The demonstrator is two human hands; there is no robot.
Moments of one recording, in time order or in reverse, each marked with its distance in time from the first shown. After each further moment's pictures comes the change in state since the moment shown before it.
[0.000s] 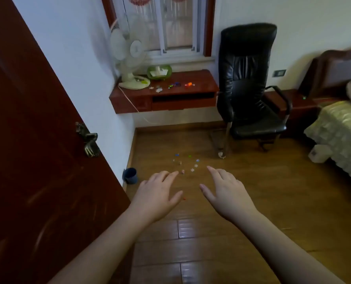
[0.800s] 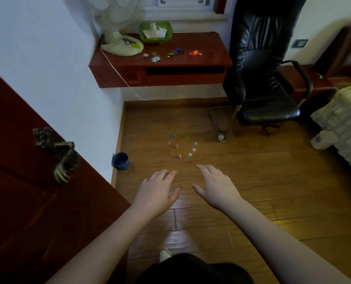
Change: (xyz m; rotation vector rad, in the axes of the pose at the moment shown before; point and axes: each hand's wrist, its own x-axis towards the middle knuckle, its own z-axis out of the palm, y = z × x) left_hand 0.175 -0.134 0.073 -0.104 -0.146 0.008; right_hand 0.213 -0.026 0.106 -0.030 -0.276 0.020
